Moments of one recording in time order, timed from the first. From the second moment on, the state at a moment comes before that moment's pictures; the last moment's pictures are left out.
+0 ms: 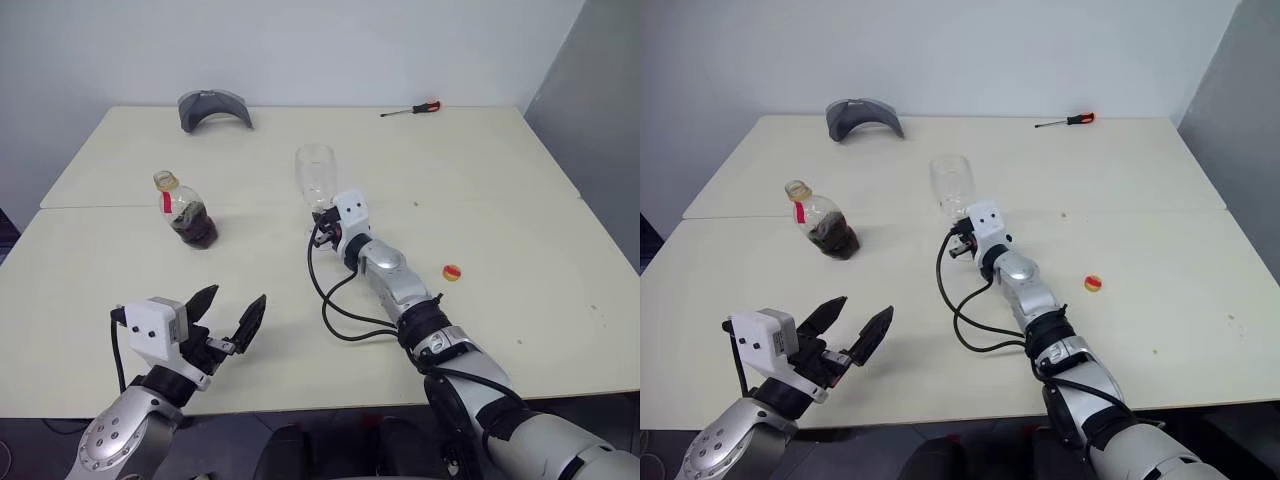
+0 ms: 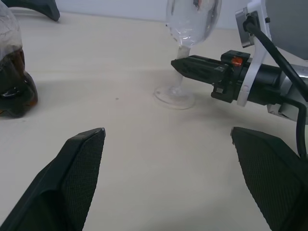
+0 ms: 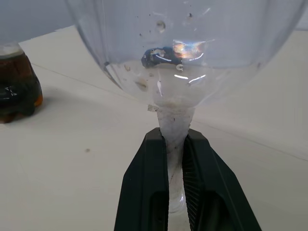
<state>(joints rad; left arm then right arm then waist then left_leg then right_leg) 0.41 0.37 0.26 -0.81 -0.61 0.46 -0.27 -0.87 0.13 0.10 0.84 0.06 -0.04 0.29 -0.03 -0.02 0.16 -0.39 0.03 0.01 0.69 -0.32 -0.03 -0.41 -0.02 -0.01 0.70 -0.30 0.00</state>
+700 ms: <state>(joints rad) 0.41 0.37 0.26 -0.77 -0.61 0.44 -0.29 -0.85 0.12 0.11 0.82 0.02 -0.05 0.30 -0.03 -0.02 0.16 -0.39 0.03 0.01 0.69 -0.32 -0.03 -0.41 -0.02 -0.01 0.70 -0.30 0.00</state>
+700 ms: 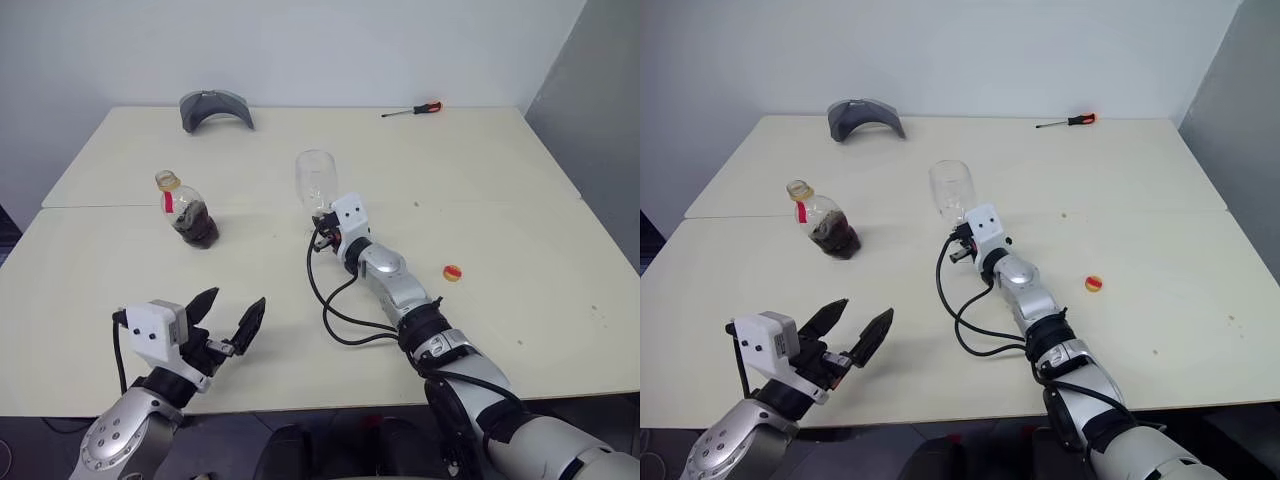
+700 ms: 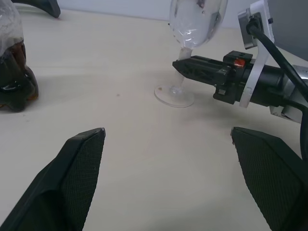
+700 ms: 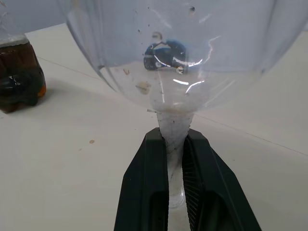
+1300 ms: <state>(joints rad) 0.33 0.38 0.25 -0.83 -0.64 0.56 -0.20 -0.72 0.07 0.12 0.63 0.02 0.06 0.35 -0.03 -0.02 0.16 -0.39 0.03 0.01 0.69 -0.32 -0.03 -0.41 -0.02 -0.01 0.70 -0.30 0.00</state>
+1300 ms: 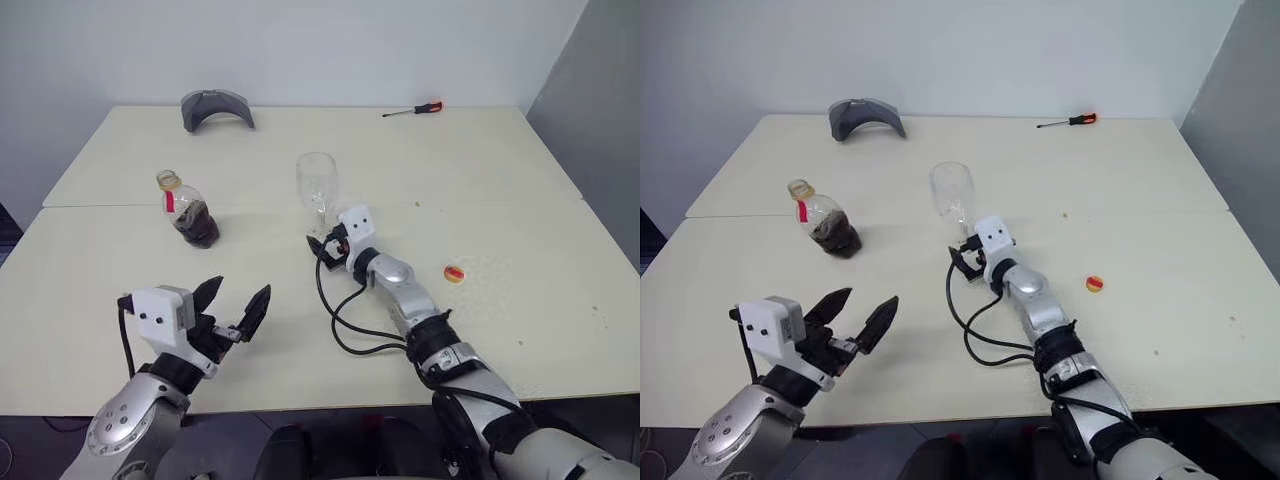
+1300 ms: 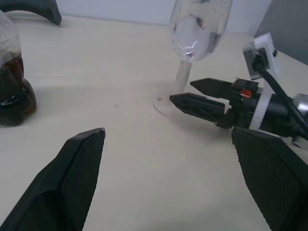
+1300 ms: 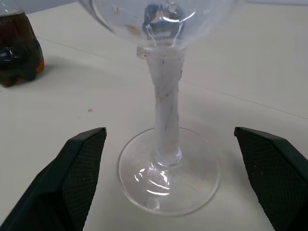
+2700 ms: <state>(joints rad) -0.06 0.31 0.29 -0.28 -0.22 0.29 -0.03 -0.32 -0.48 0.04 -0.47 0.65 0.64 0.83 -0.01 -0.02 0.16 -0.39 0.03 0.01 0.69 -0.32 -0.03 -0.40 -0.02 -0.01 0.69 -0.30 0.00</state>
